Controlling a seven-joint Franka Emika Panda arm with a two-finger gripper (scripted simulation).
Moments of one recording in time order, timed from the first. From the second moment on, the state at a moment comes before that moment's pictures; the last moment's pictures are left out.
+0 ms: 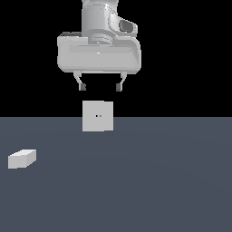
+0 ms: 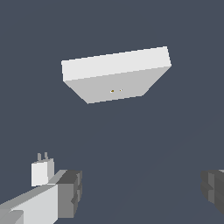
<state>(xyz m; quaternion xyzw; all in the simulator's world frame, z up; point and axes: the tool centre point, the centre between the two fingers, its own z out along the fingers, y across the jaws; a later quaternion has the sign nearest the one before) 0.000 0.039 0.174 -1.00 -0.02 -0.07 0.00</state>
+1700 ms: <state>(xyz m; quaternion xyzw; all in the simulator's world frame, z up) -0.056 0.186 0.069 -0.97 -0.08 -0.21 0.02</state>
